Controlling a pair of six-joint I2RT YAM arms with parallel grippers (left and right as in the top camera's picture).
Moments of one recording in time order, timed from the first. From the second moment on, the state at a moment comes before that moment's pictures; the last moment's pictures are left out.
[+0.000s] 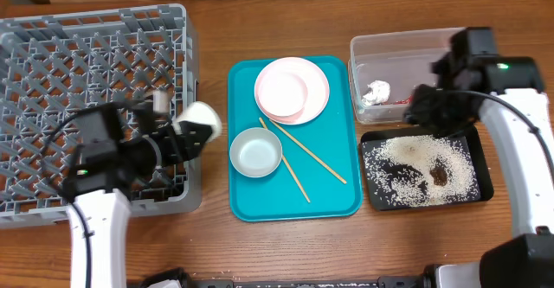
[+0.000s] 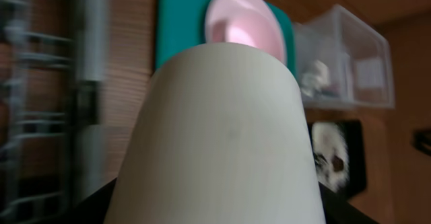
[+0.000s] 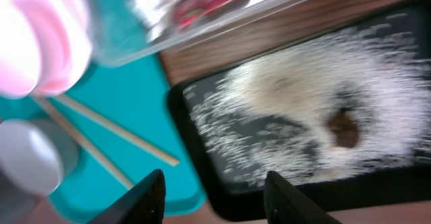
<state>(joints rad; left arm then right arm) 0.29 1.17 0.93 -0.80 0.69 -0.16 -0.03 1.57 1.48 -1.30 -0.18 0.29</state>
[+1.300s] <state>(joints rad) 0.47 1.51 1.21 -1.02 0.04 -0.20 -0.12 1.51 1.48 -1.31 -0.15 0.28</state>
